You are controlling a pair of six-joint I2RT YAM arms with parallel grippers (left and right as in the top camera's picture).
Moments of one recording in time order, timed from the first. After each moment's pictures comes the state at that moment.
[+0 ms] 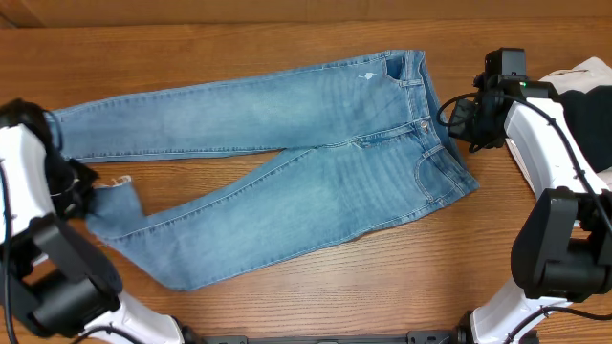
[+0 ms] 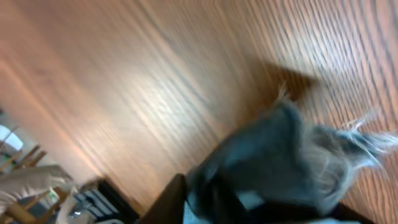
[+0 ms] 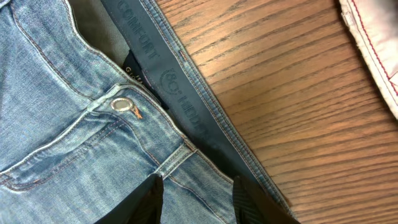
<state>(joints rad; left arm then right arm) 0.57 1.86 1.58 -1.41 -0.18 -0.51 -0.09 1.88 1.46 -0.87 -0.05 0.25</state>
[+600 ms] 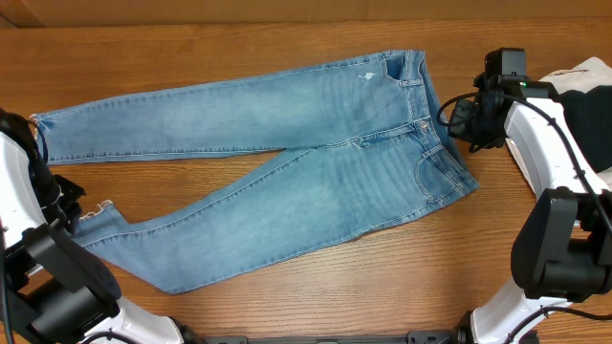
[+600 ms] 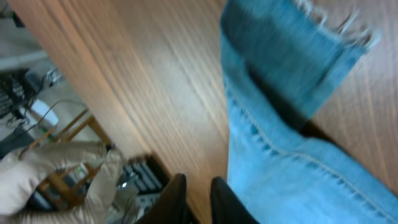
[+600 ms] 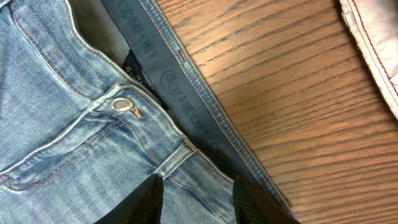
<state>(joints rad) 0.61 1.83 1.59 -1.54 -0.27 -0.50 -0.09 1.88 1.46 -0.87 -0.05 0.25</state>
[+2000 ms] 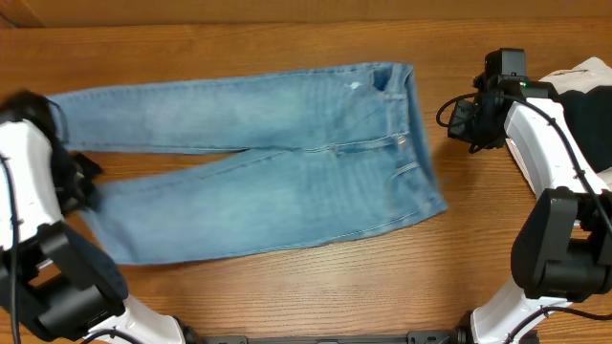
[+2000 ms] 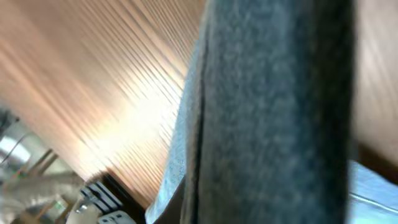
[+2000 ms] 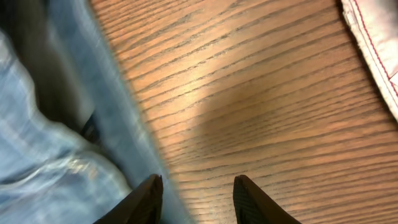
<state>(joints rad) 0.52 1.83 1.66 -1.48 -0.18 -0.50 -0.09 1.88 1.46 -0.88 -0.05 0.24</state>
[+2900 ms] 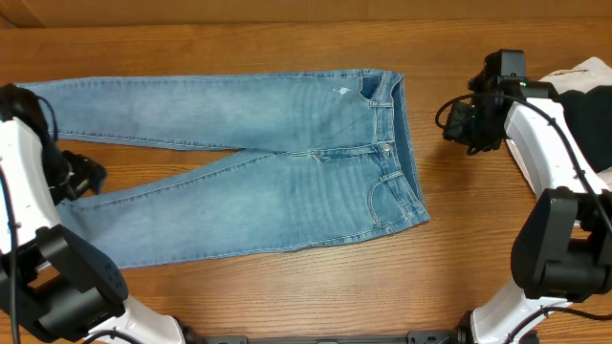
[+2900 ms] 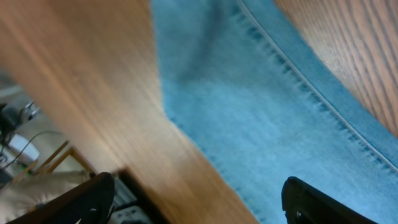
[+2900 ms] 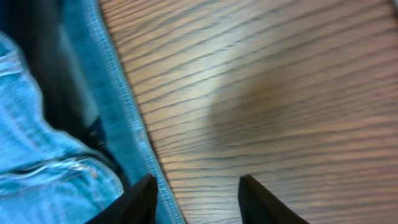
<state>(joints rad) 0.51 1.83 1.65 -1.49 -0.21 -0.50 -0.09 1.88 1.46 -0.90 -0.13 0.21</state>
